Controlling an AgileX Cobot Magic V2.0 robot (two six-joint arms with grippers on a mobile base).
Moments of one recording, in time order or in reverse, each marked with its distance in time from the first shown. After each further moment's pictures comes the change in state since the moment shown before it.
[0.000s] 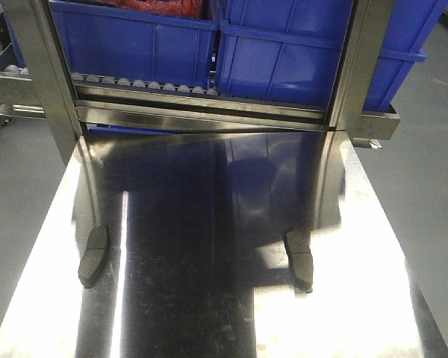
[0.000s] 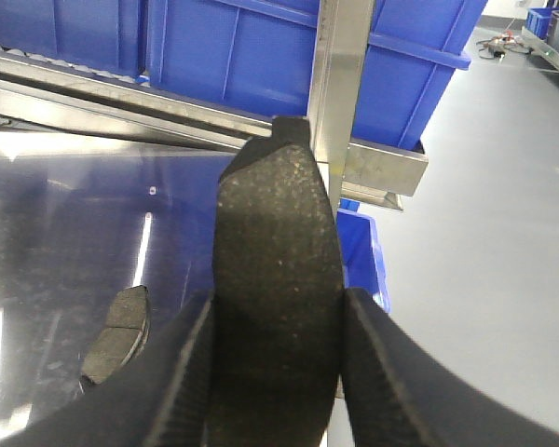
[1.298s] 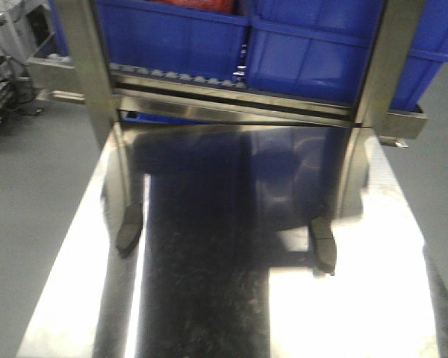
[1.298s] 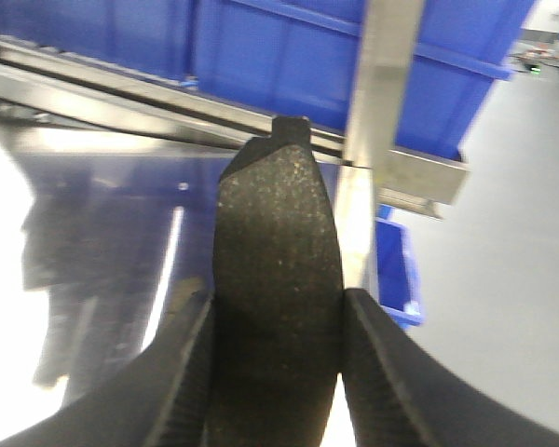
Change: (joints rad) left arm 0.000 0.000 0.000 0.000 0.000 -0.001; right arm 0.000 -0.003 0.000 -0.001 -0.005 0.000
